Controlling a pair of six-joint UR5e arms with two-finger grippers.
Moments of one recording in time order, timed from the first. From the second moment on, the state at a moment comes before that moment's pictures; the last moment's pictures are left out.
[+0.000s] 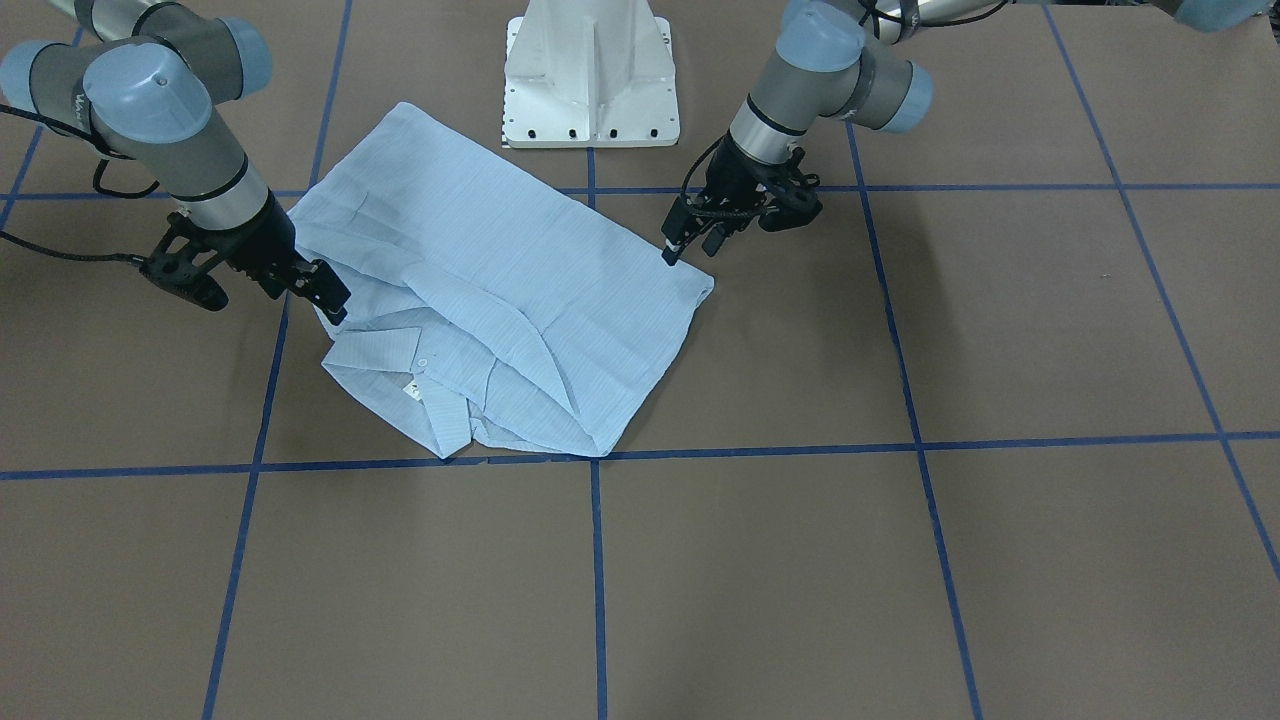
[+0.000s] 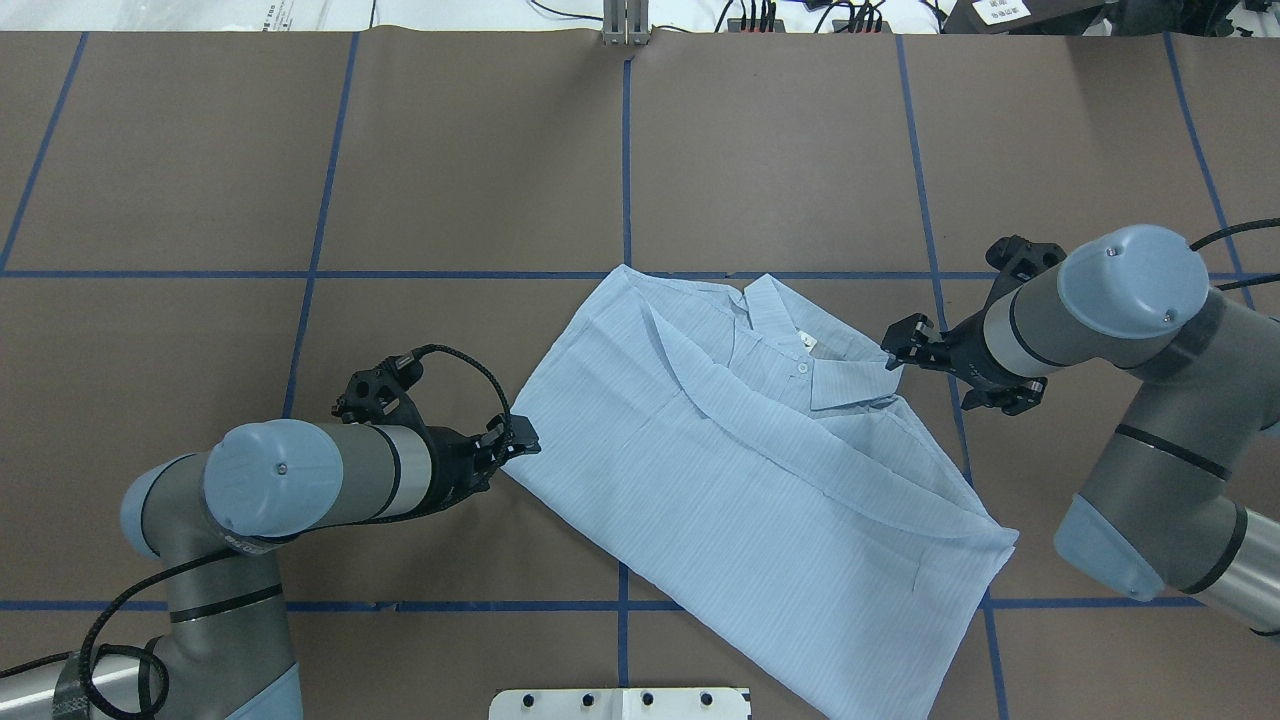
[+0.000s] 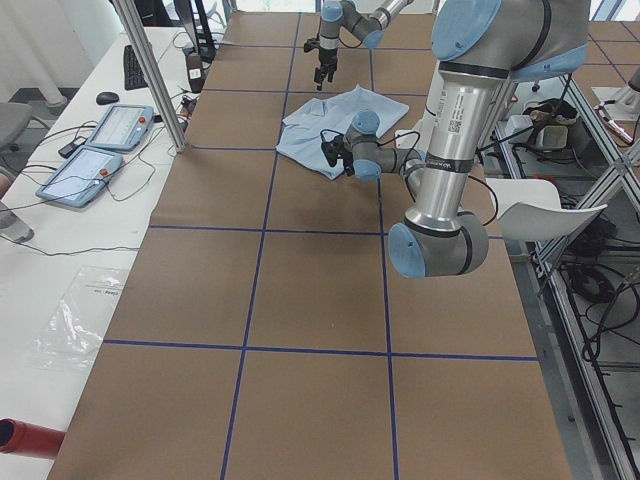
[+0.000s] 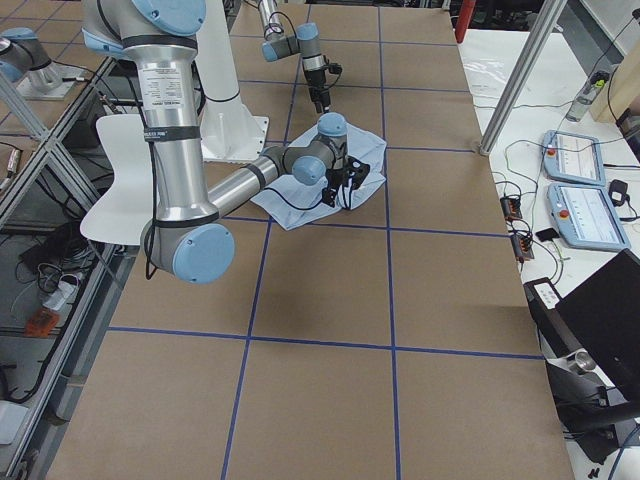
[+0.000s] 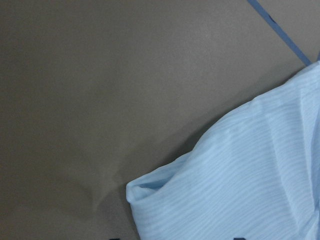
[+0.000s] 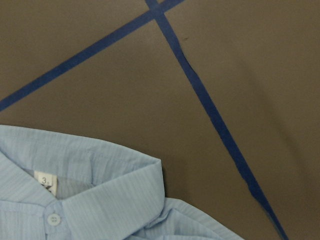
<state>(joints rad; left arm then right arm) -0.35 -1.90 -1.79 -2.21 -1.64 -1.92 0.68 -1.43 1.89 -1.27 1.96 1.58</state>
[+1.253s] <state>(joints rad) -0.46 -1.93 -1.73 -2.21 -1.61 -1.76 0.69 -1.35 1.80 -1.27 1.96 1.57</state>
